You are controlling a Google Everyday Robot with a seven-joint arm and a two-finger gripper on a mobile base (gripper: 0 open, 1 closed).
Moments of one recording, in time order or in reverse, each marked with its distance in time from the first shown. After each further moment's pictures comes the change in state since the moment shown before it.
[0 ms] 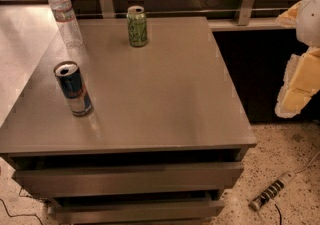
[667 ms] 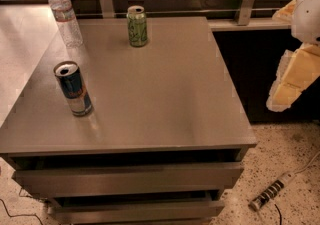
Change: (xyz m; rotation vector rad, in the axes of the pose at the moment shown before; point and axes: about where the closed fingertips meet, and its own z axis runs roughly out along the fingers) arm -0.008 -0.011 0.005 0.028 -0.040 0.024
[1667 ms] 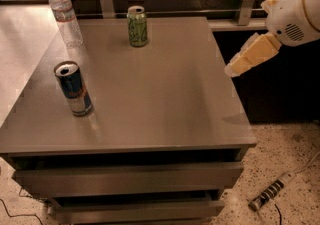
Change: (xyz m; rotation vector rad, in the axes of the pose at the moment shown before) arm -0.033 -0.082 0.052 0.180 -0.344 0.220
